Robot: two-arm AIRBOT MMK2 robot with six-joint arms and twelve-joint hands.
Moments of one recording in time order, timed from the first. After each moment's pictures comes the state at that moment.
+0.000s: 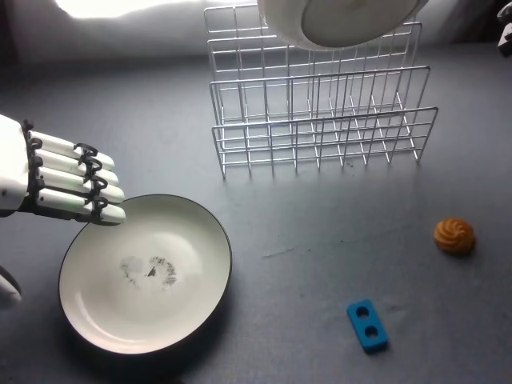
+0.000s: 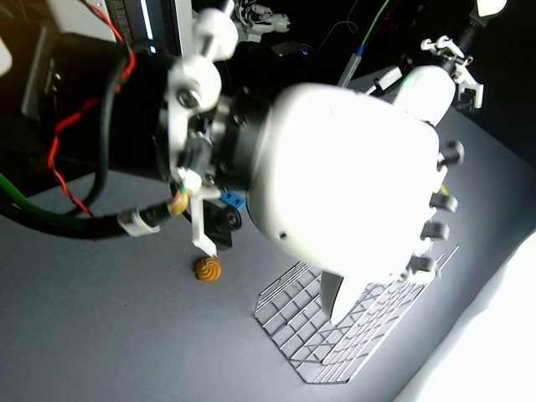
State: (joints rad) left arm 0.64 -0.87 1.50 1.71 -0.99 -0.21; right arm -0.13 -1.05 1.27 -0.98 0.19 0.47
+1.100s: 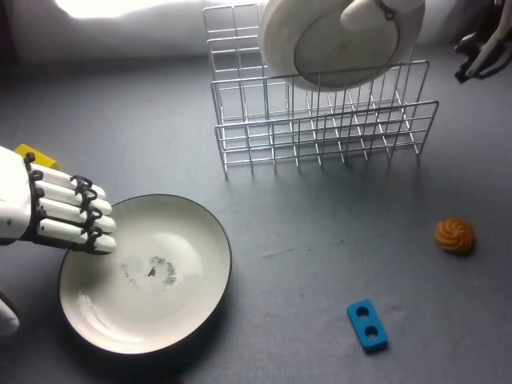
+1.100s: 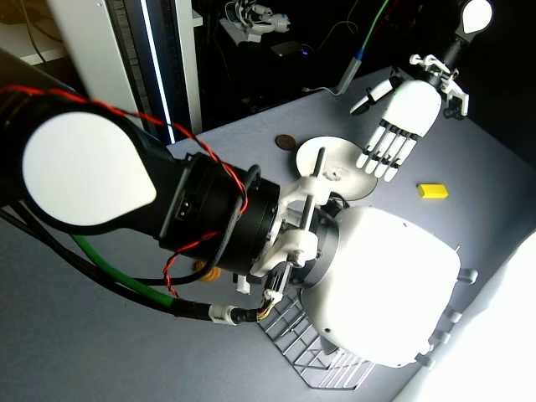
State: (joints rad) left arm 0.75 -0.90 1.50 1.69 -0.93 -0.21; right arm -0.23 -1.24 1.50 -0.88 0.12 0.49
